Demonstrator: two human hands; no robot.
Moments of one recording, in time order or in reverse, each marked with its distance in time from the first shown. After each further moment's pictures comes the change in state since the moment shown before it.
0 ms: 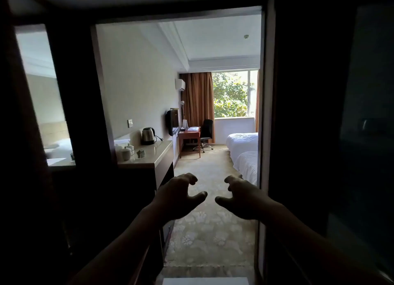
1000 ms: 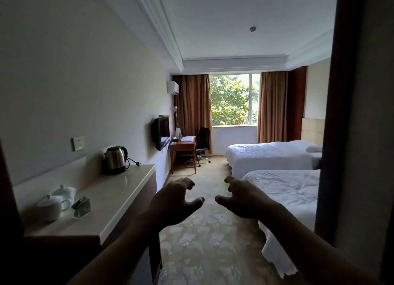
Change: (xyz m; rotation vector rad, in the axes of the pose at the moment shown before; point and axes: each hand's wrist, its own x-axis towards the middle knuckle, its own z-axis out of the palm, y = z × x) left_hand 0.615 -0.284 0.189 0.014 -0.027 -0.009; right_hand 0.691 0.171 0.095 0.102 -0.012 0.021
